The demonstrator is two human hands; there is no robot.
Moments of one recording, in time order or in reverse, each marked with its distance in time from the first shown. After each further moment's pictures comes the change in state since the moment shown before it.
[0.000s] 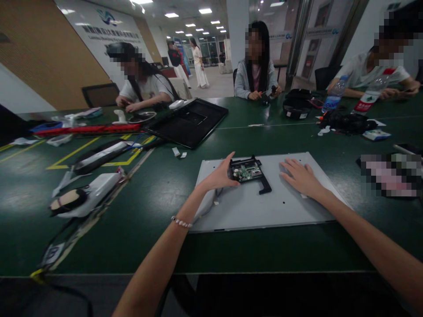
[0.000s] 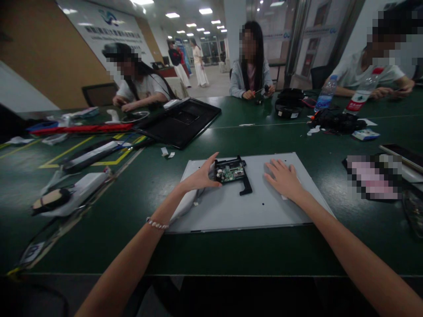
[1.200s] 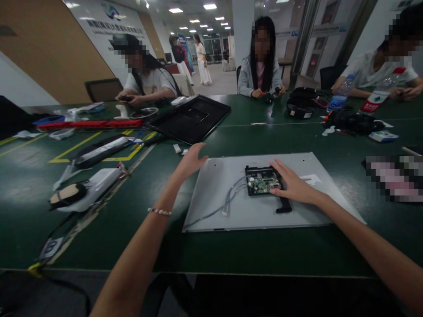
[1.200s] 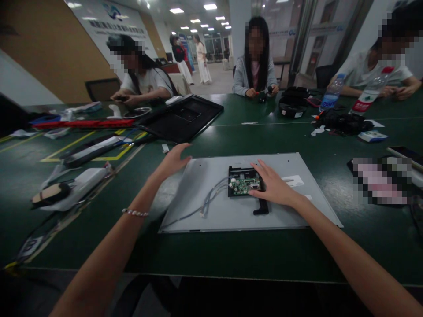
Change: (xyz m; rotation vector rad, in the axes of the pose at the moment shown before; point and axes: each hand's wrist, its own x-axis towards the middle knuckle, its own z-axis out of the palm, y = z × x) left_hand -0.008 -0.051 -0.081 0.515 0.325 -0.113; right_hand -0.007 -0.038 -0.016 0.386 -0.061 -0.280
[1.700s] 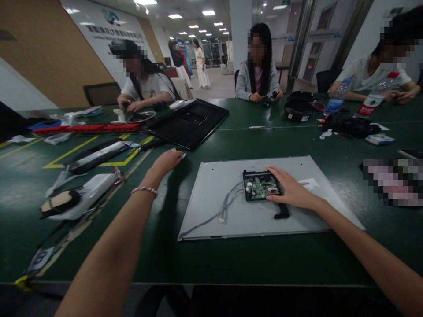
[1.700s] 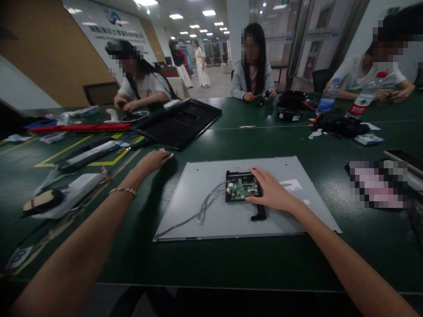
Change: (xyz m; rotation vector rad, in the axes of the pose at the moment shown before) left_hand 0.027 -0.096 -0.030 0.560 -0.359 -0.154; right_hand 0.003 -0.002 0.001 -0.007 0.029 -0.029
